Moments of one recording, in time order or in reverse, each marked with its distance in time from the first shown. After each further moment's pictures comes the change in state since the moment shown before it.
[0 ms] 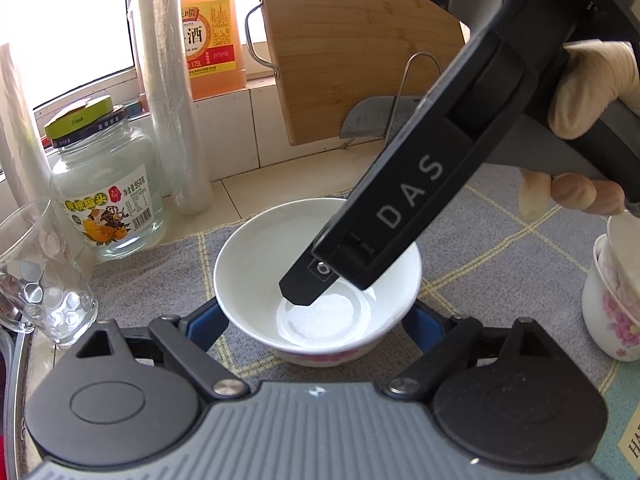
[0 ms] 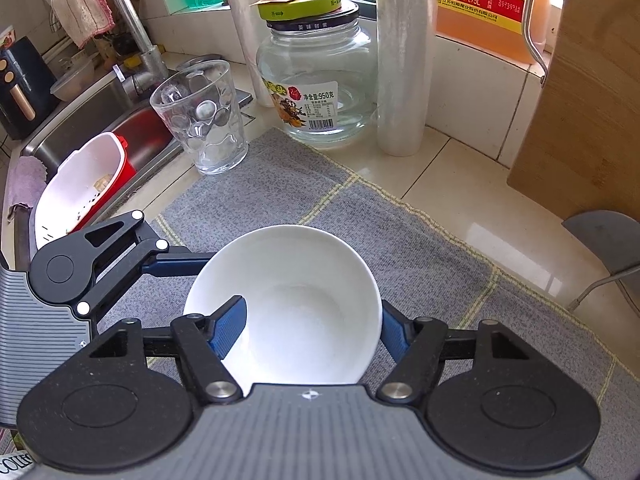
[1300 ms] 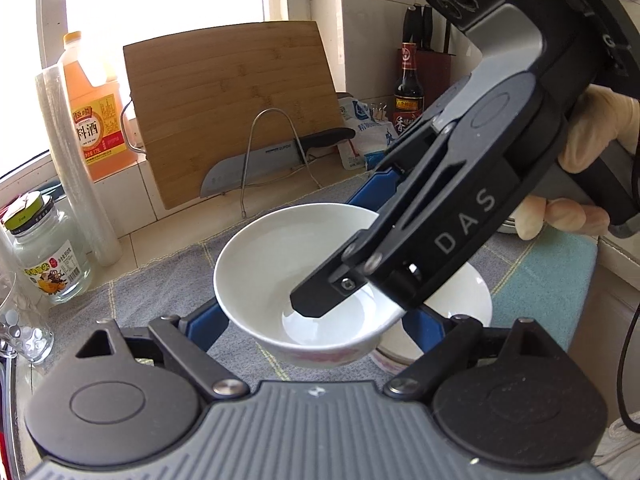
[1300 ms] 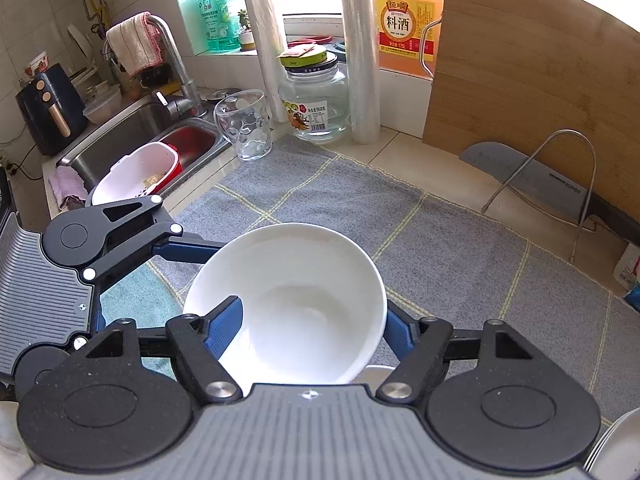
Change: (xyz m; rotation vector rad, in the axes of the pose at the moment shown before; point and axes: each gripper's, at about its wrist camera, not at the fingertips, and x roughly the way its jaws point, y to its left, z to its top) left arm -0.095 -0.130 0.032 0.110 -0.022 -0.136; right arm -0.164 0.014 -0.126 0.045 -0.125 -0.024
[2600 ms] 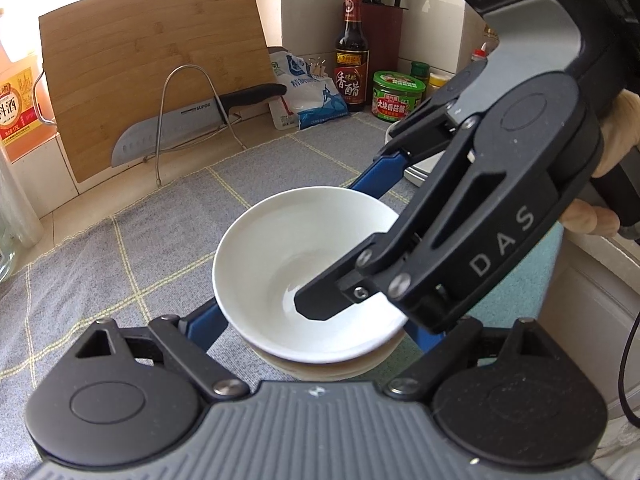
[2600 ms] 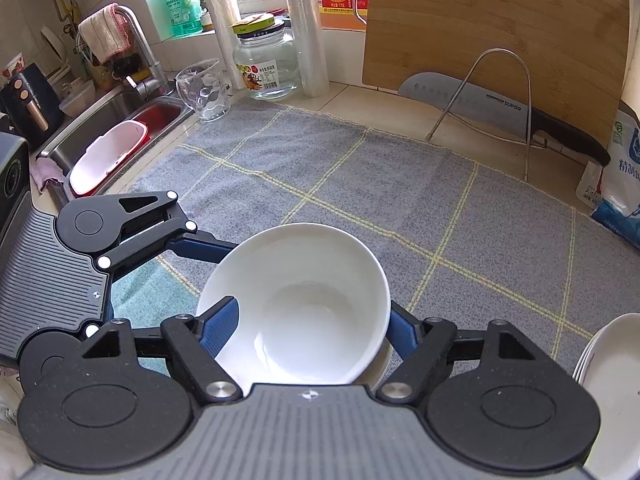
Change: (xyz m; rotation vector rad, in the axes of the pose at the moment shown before) left arm 0.054 -0.046 0.004 0.016 0.116 -0.123; right arm -0.019 -0.037 -0.069 0.065 0.043 -0.045
